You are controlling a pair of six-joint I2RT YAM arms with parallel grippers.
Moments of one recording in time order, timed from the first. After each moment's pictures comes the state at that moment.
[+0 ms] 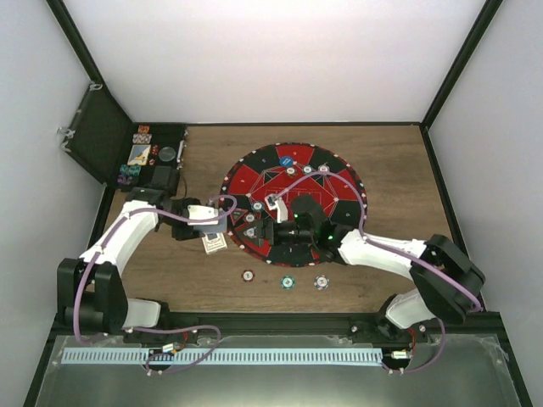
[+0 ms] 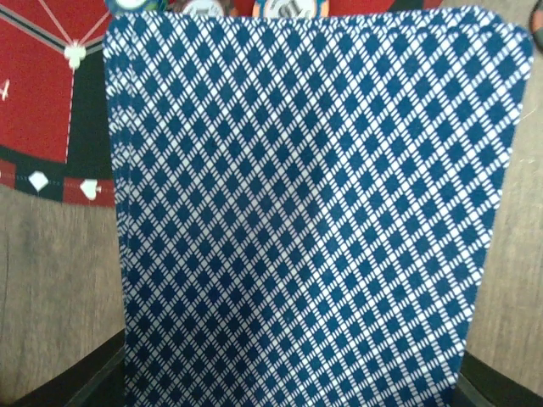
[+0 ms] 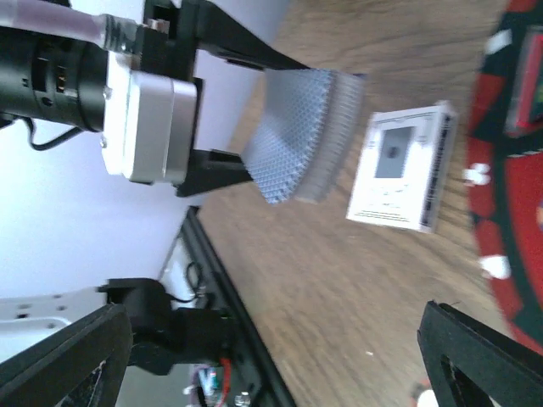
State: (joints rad) left arm -0.14 1.36 0.95 -0.85 0.35 1.36; right arm 0.86 1.41 0.72 0.25 -0.44 0.80
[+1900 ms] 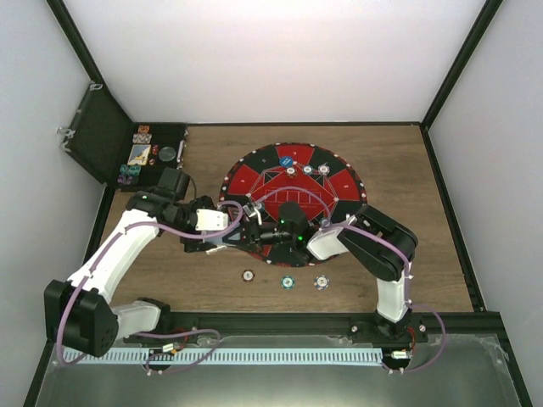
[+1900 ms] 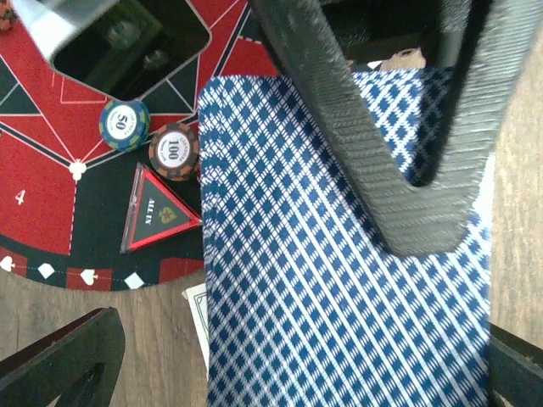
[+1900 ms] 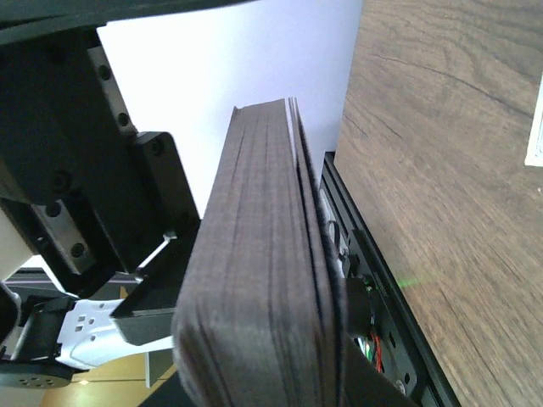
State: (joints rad) left arm -0.30 1.23 0.99 -0.95 0.41 1.25; right arm 0.87 1.90 0.80 1.04 -0.82 1.41
